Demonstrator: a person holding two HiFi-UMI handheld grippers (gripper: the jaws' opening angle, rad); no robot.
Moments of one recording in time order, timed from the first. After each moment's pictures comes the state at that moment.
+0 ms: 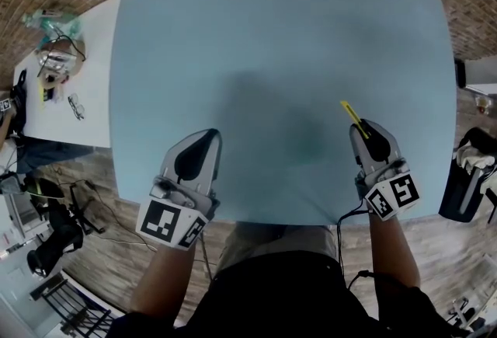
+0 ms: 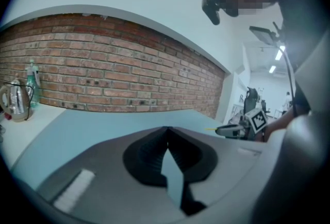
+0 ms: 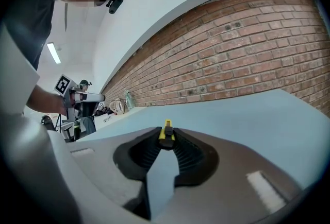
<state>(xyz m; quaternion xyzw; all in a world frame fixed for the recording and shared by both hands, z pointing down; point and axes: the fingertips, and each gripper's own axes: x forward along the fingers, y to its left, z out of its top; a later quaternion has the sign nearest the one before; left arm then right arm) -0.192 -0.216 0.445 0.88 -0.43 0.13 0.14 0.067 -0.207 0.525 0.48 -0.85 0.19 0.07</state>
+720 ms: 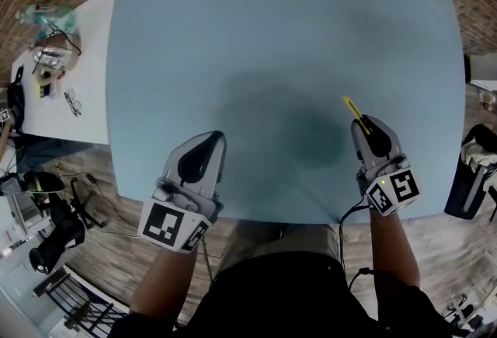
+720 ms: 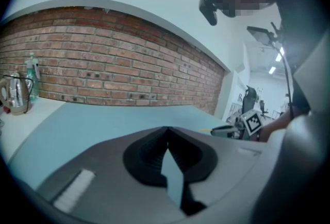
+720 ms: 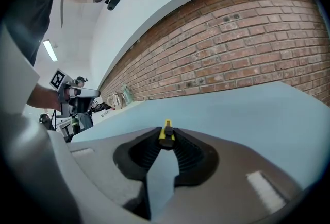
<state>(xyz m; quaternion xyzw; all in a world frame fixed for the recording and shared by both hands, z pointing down) -0.194 -0.210 0.465 0.88 -0.42 0.14 0.16 0.060 -0.210 0.559 0.48 -0.85 0.21 0.09</state>
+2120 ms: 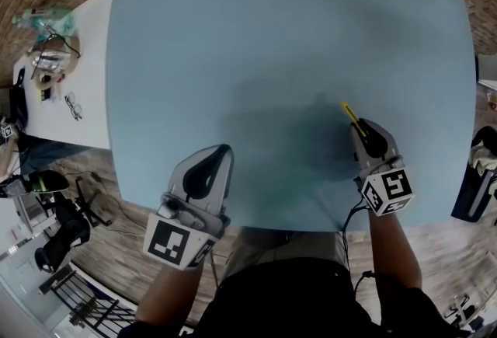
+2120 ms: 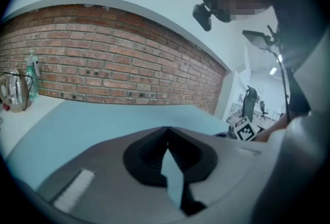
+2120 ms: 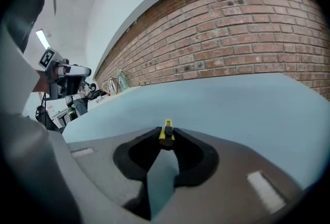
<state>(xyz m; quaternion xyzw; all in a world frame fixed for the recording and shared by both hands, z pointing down) -0.187 -0.209 0.465 0.88 -0.42 0.14 0.17 0.050 -0.213 0.613 0.48 -0.83 0.23 0.16</state>
